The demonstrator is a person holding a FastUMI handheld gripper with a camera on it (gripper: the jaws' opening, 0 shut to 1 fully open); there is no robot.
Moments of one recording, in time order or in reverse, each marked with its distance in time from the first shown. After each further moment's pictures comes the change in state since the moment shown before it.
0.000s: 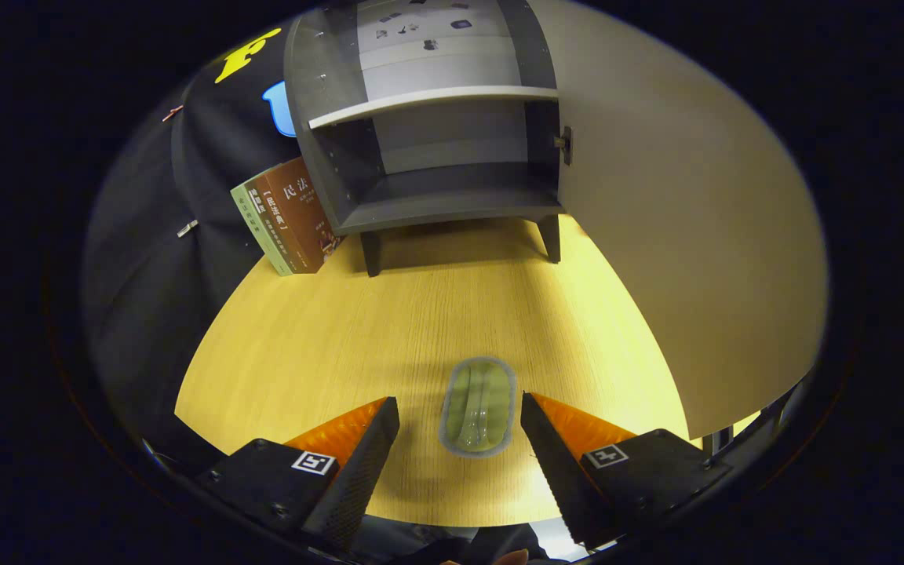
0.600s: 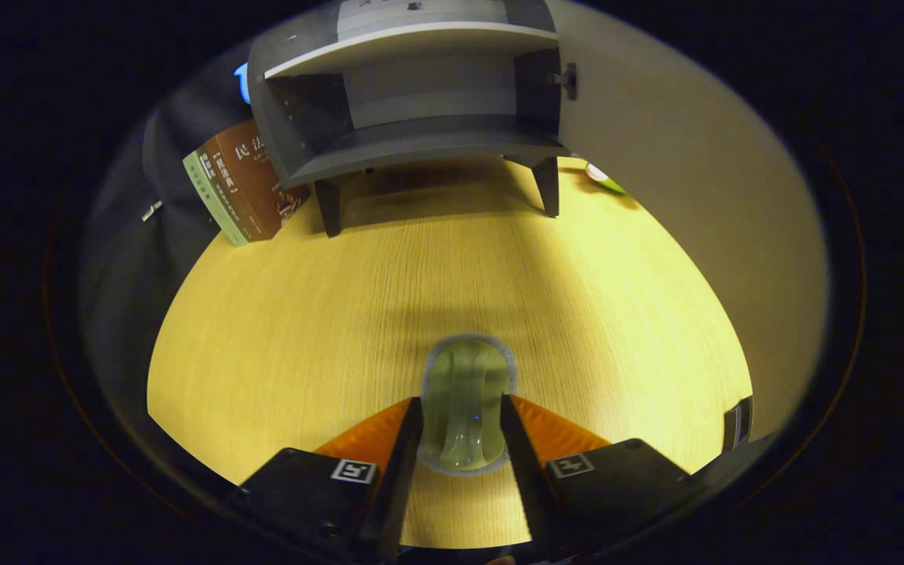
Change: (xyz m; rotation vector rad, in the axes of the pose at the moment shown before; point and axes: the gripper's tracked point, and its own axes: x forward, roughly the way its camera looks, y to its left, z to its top) arm 0.075 -0.016 -0.041 -0.019 0.134 -0.084
